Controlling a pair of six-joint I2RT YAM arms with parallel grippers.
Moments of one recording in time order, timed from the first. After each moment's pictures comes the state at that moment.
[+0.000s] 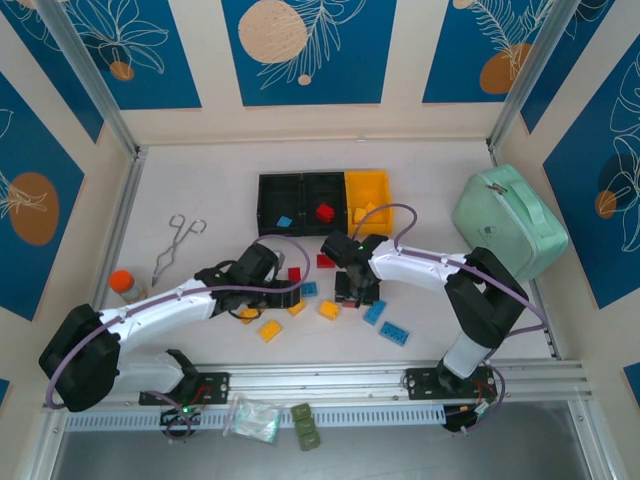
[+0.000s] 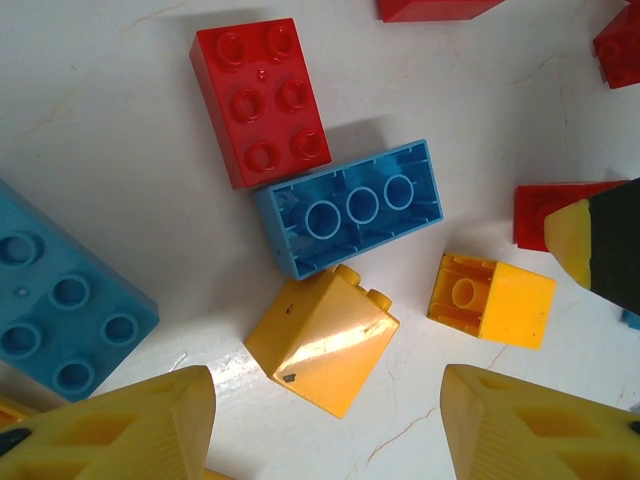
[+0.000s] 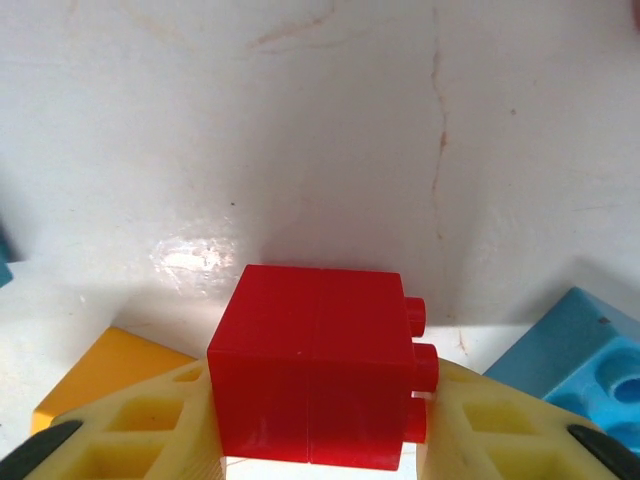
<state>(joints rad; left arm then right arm) -0.78 1.24 0.67 -0.42 0.14 -0.71 0.82 1.65 1.03 -0.85 -0.02 0.91</state>
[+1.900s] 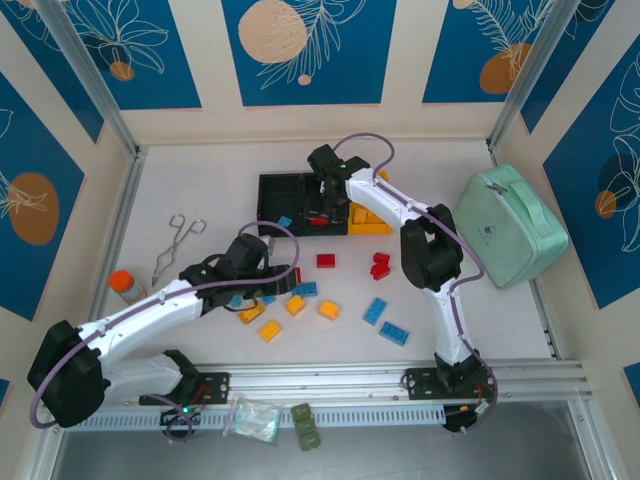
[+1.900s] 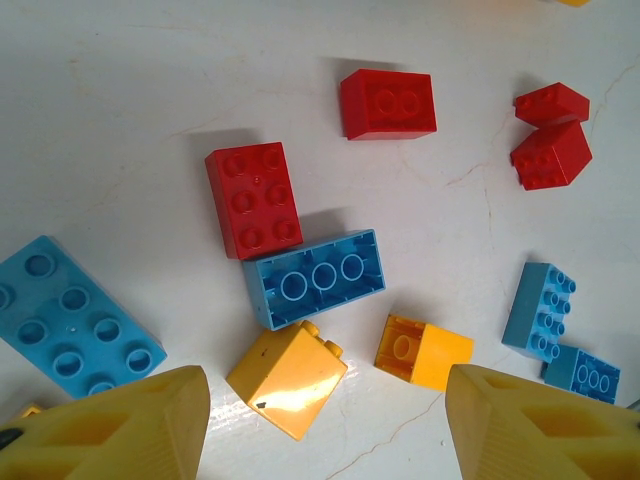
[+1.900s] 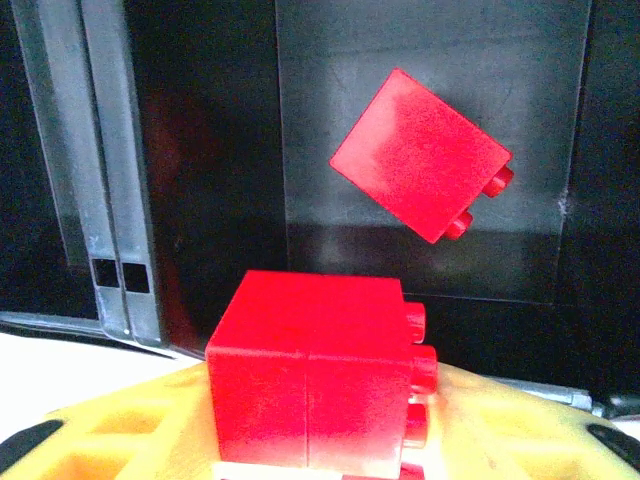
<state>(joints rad) -0.73 1.14 0.72 -0.44 0.10 -0.76 0.57 2.20 1.93 -0.96 -0.10 0.63</state>
